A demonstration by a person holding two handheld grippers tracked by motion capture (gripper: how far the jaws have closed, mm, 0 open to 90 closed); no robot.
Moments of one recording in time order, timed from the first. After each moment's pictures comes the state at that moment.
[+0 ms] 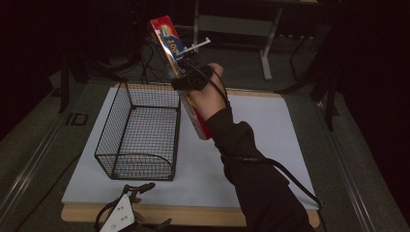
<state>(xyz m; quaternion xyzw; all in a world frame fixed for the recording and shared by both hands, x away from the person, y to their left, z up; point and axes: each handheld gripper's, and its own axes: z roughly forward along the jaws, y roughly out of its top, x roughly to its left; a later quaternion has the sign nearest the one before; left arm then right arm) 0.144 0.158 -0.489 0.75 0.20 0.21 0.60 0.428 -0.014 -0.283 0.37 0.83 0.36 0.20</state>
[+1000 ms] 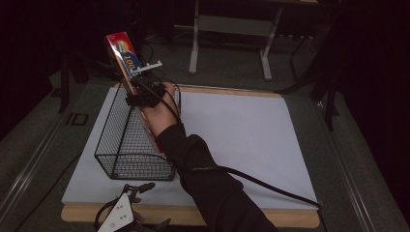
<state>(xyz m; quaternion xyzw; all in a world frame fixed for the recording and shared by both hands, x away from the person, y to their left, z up) 0.146 0.161 -0.489 0.75 0.20 0.21 0.60 0.407 0.093 -0.342 0.36 0.82 0.42 0.16</state>
